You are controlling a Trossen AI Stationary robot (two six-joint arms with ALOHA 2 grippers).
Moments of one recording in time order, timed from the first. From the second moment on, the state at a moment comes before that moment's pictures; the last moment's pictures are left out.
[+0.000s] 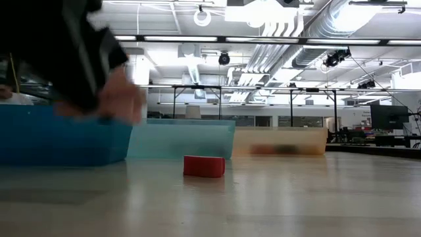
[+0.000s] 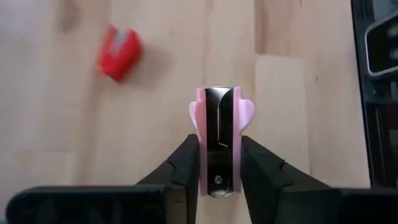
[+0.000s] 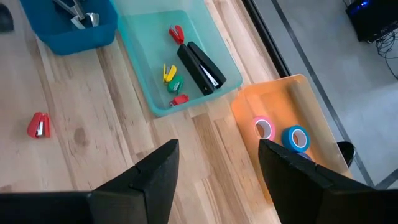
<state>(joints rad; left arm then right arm) -0.64 1.81 1.16 -0.32 -0.28 -0.64 0.37 1.54 1.69 -1.34 0.66 0.56</state>
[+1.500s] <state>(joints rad) -0.38 1.72 1.12 -1.16 -0.18 -0.91 0.36 1.54 1.69 -1.34 0.63 0.55</state>
